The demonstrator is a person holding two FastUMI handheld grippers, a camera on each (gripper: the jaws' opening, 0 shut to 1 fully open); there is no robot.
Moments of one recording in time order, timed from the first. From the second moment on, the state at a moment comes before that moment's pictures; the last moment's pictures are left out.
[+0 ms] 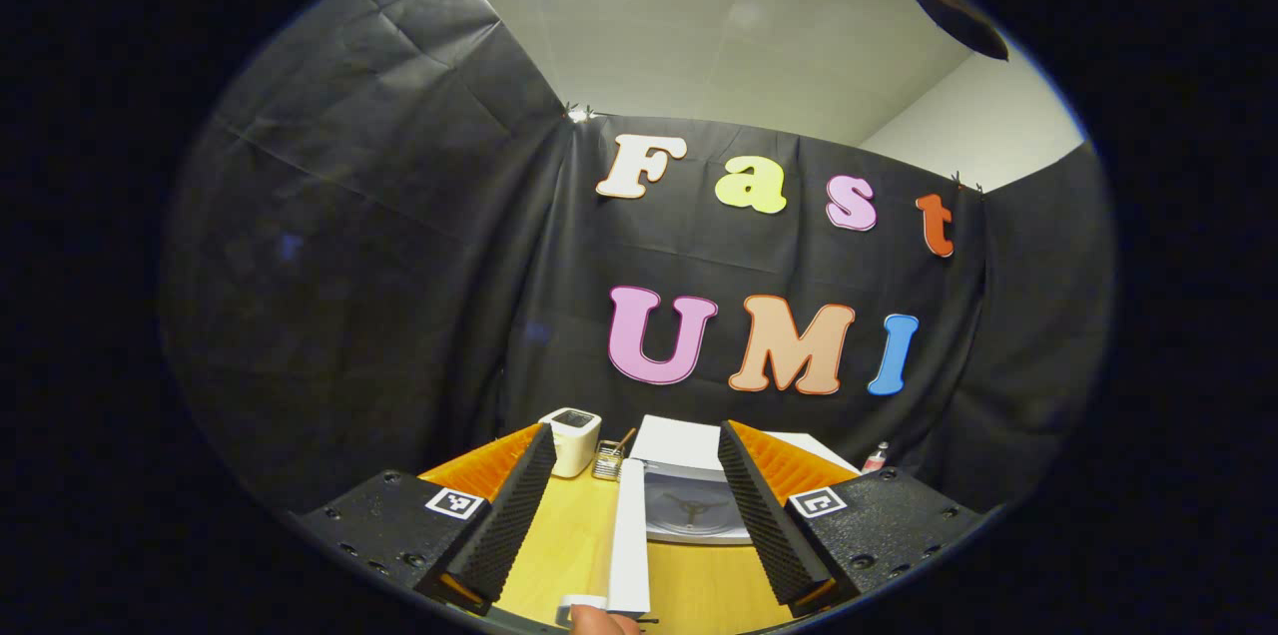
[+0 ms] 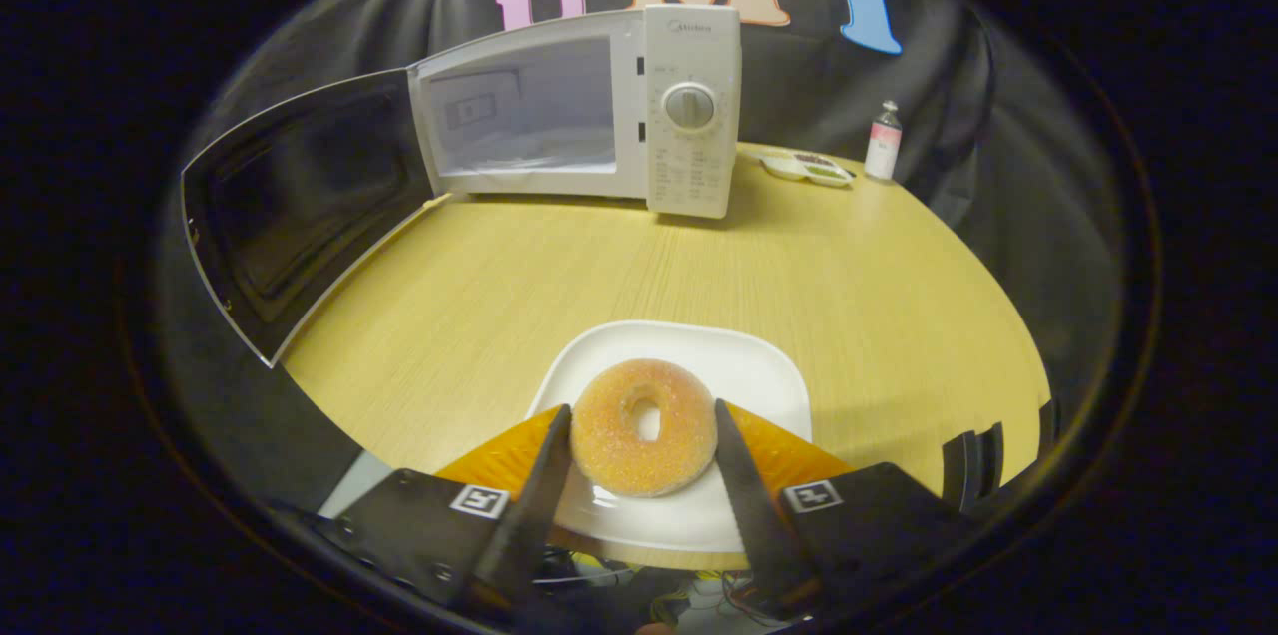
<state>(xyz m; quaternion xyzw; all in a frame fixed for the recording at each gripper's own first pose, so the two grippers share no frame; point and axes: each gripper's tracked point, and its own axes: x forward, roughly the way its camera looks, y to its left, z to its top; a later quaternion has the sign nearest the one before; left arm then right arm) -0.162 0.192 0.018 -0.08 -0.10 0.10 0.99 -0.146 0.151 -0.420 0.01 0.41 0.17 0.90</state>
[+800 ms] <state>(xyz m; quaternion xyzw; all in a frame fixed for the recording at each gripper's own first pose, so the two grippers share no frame) -0.169 0.211 -0.003 -0.04 -0.06 0.11 0.99 -0.108 0.174 -0.403 0.23 0.47 0.11 0.84</state>
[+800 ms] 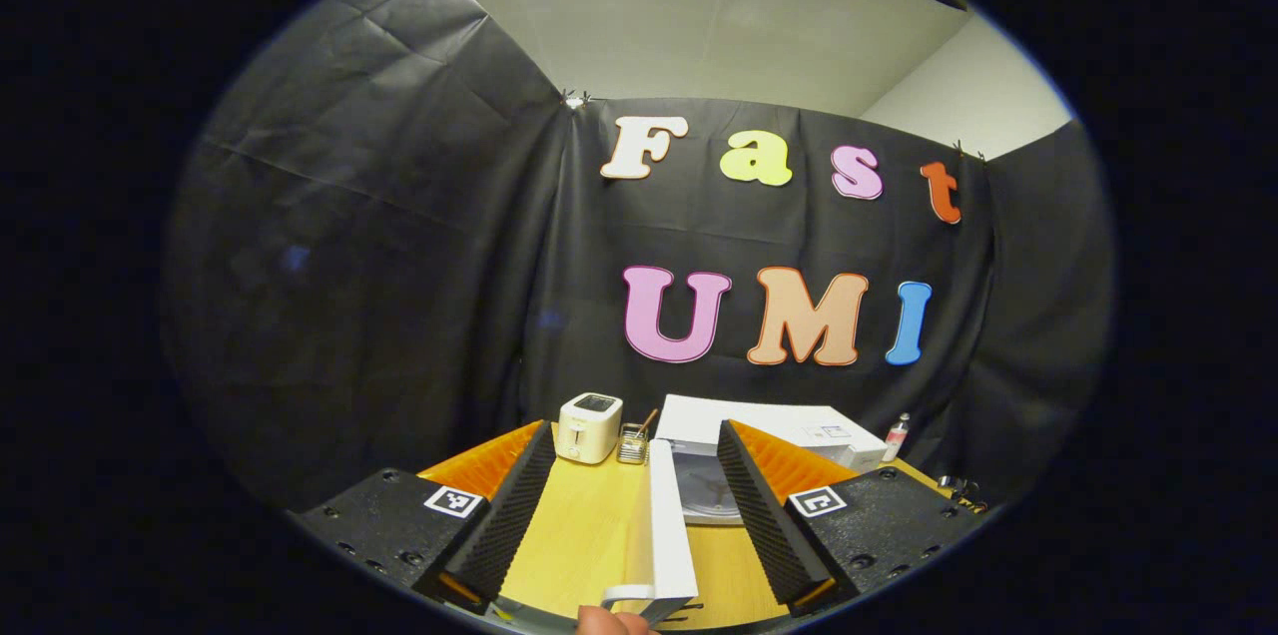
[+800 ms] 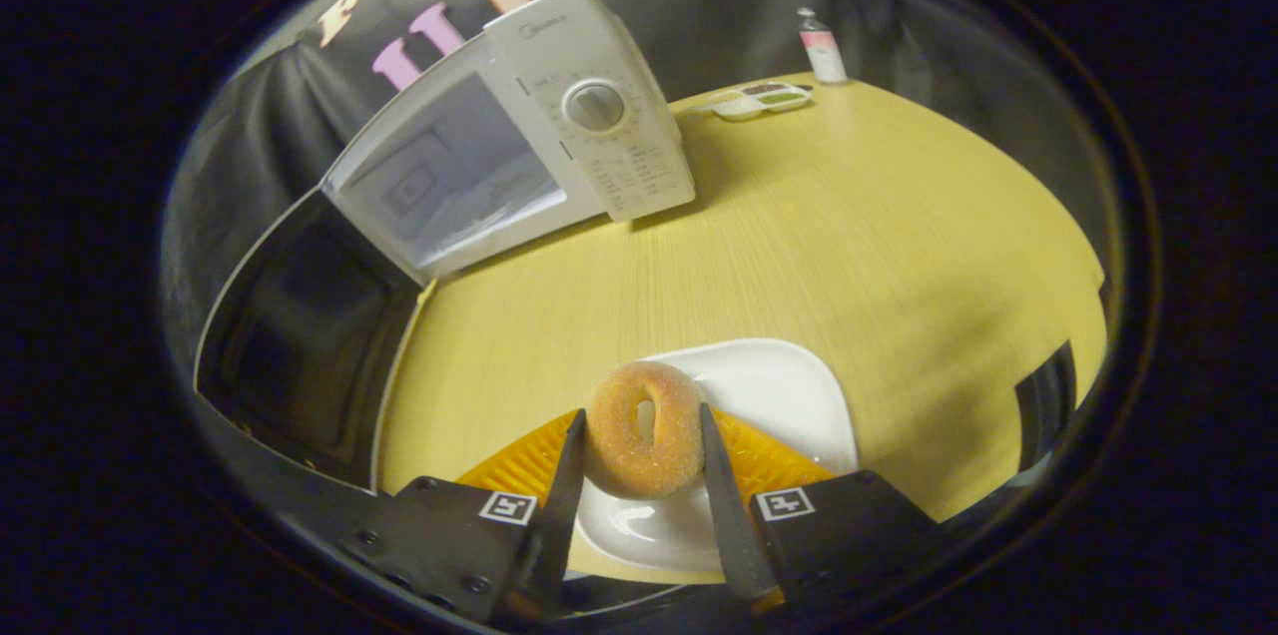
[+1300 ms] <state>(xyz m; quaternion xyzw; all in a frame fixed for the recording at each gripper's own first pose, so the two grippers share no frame) -0.189 0.235 -0.024 0.02 -0.01 0.18 0.98 -0.008 0.303 -0.353 0.42 0.44 0.08 0.79</state>
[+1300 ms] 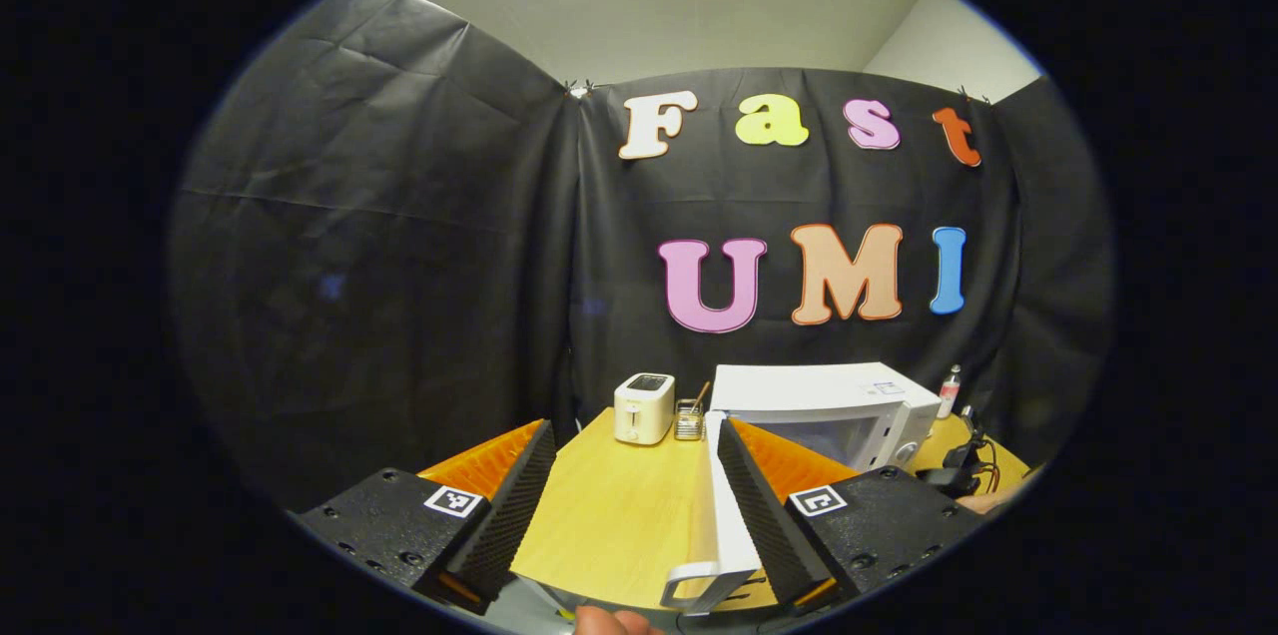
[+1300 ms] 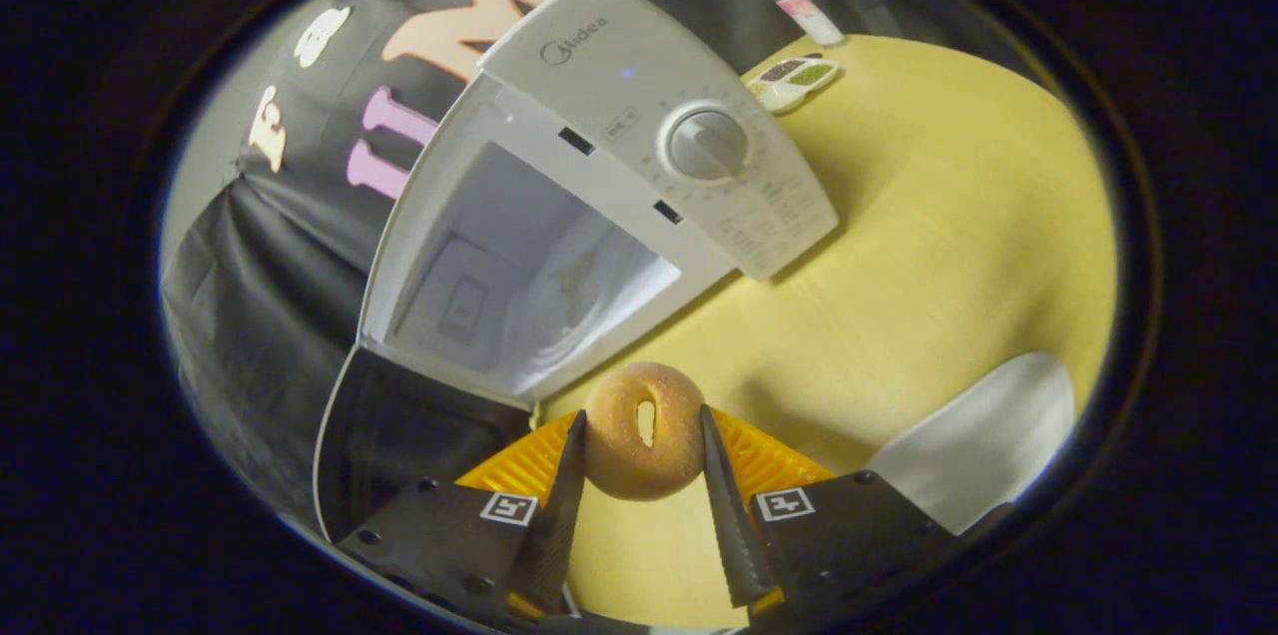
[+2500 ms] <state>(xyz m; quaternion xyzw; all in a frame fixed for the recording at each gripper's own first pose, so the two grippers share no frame) -0.280 0.287 -0.081 0.00 0.08 0.35 0.93 0.136 0.403 -0.371 0.48 0.32 -0.01 0.82</state>
